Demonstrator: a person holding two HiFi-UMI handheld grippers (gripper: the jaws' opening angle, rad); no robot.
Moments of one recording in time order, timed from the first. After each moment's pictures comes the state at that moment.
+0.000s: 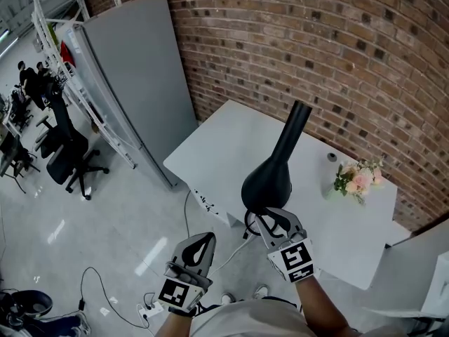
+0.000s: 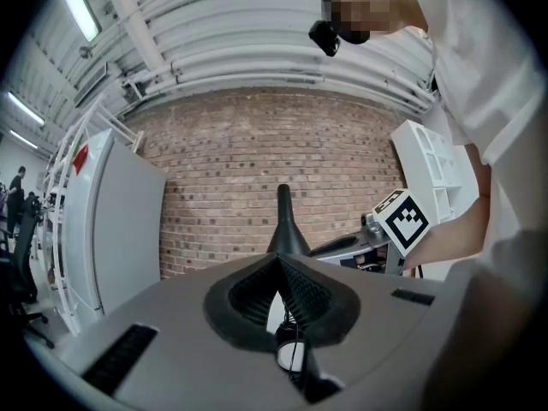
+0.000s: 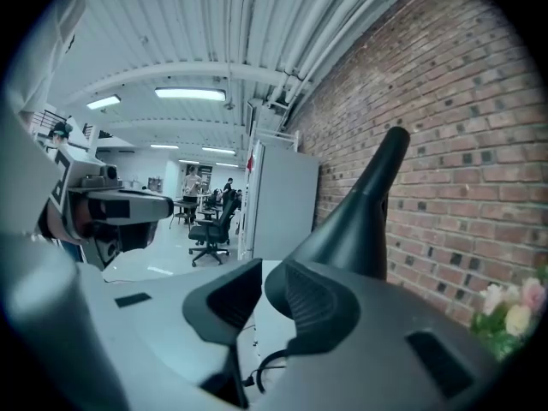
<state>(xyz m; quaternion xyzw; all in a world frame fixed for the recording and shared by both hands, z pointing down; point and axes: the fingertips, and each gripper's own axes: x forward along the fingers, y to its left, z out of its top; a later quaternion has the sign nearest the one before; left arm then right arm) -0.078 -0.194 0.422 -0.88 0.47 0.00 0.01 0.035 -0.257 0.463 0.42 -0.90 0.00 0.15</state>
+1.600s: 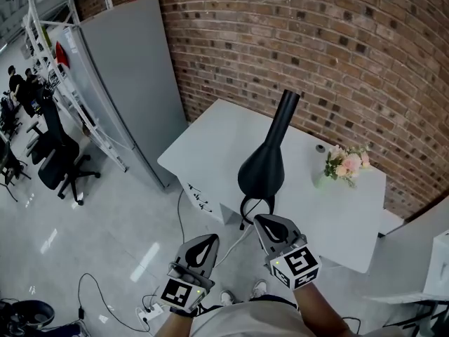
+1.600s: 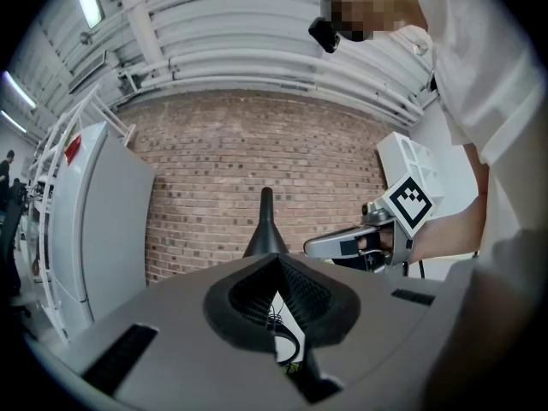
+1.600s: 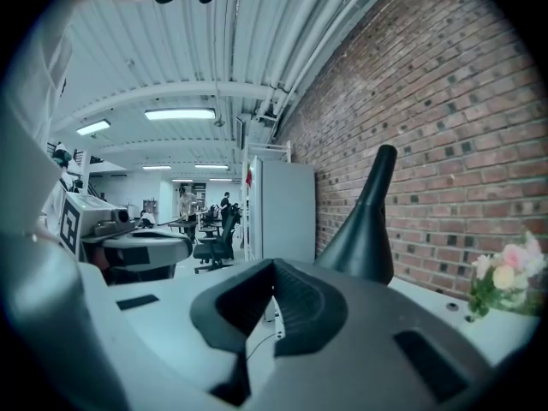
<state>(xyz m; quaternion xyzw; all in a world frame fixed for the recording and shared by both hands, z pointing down) -0.076 -0.147 0.423 -0.91 0.42 0.02 0.00 0.020 -0.187 0.434 0.43 -0.90 0.04 0.09</state>
